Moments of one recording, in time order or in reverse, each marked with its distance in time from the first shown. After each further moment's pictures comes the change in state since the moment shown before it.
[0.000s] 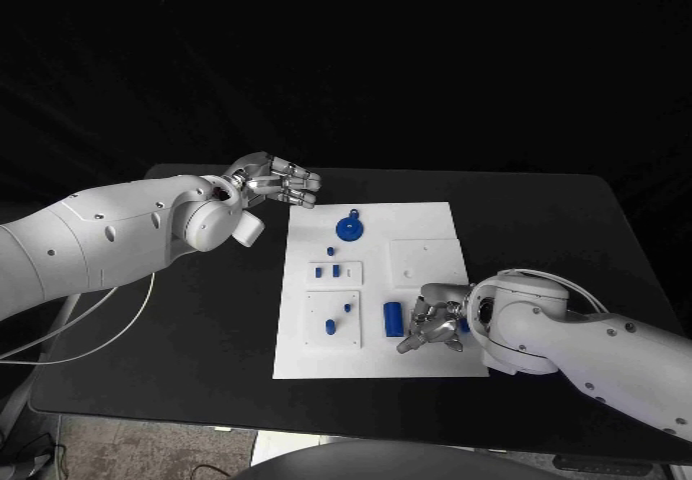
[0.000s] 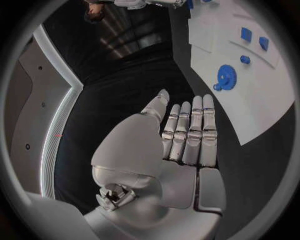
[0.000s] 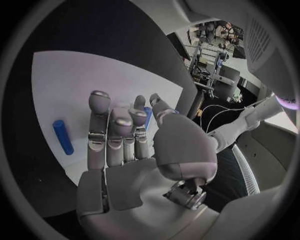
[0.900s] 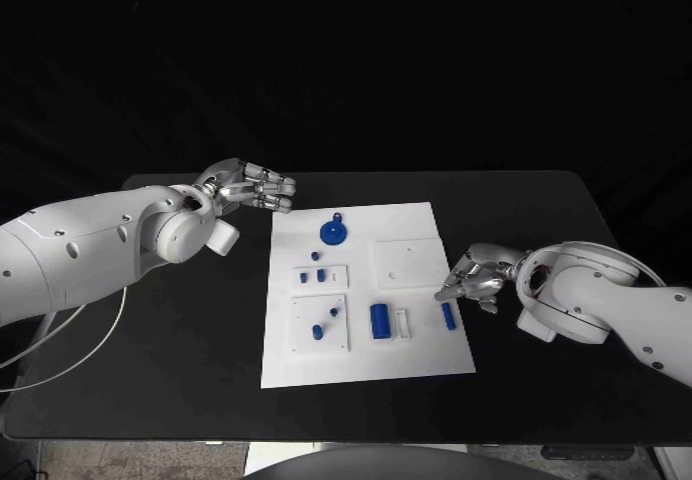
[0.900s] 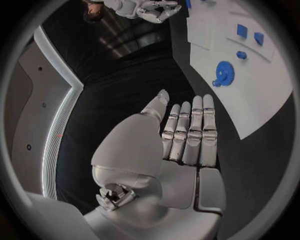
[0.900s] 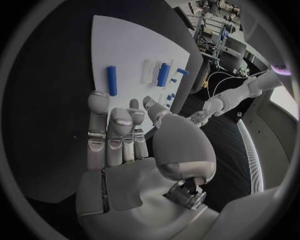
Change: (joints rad) left arm 0.000 -0.029 -0.001 0.010 -0.003 -0.002 0.016; left_hand -0.004 0.004 -0.003 0.005 0.000 0.000 0.000 0.000 0.000 0.000 0.000 0.000 0.000 0.000 0.000 0.000 0.000 0.000 0.000 0.000 0.000 -0.002; right arm 0.001 -0.180 0.103 -0.021 0.088 -0.145 0.072; right_hand -0.034 0.030 0.172 -0.035 -0.051 -0.110 0.055 0.000 -0.512 -0.018 0.029 -0.005 -0.014 -0.001 0.013 0.000 0.004 0.000 -0.002 0.013 0.007 0.006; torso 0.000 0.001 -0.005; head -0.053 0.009
